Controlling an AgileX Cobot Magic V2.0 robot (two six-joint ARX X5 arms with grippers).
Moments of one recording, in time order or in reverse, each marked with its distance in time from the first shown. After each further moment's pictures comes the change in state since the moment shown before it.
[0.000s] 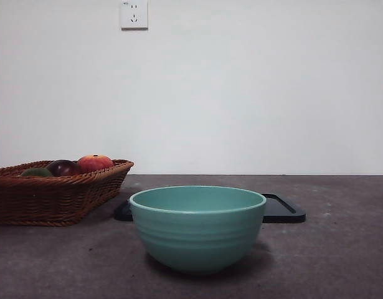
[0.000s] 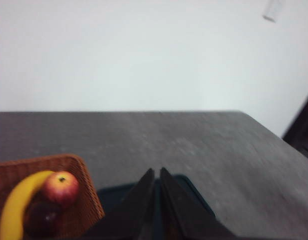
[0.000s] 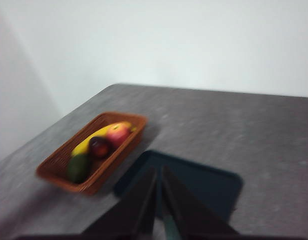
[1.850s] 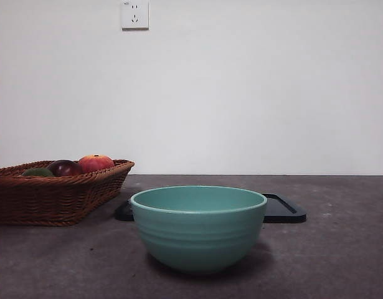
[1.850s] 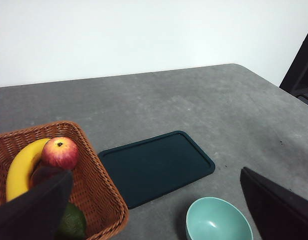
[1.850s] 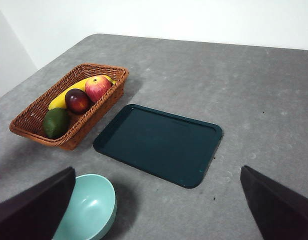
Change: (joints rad) left arm -0.006 -0.050 0.000 -0.197 0.042 0.171; right arm 0.007 0.002 0.000 -0.196 0.077 -0.114
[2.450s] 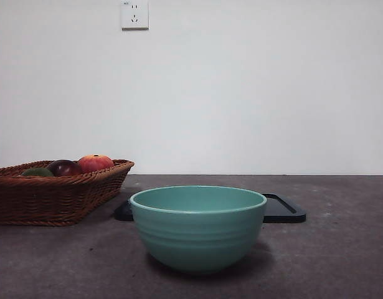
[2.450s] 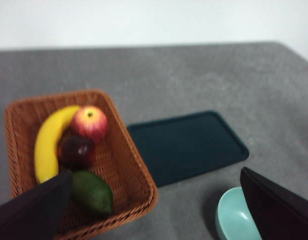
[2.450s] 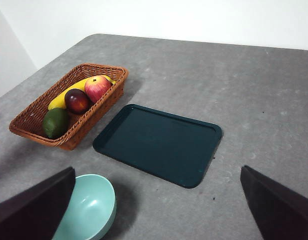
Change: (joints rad) left arm 0.000 0.156 0.001 -0.001 -0.117 -0.001; right arm 0.000 0.000 0.000 0.000 0.000 0.000
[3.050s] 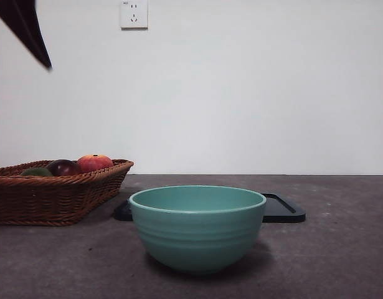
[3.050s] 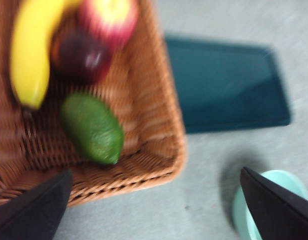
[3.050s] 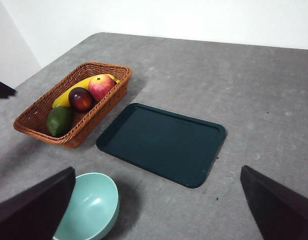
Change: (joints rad) left arm 0.000 0.512 0.035 -0.006 -0.019 -0.152; right arm 0.014 0.000 0.000 0.000 0.000 0.000
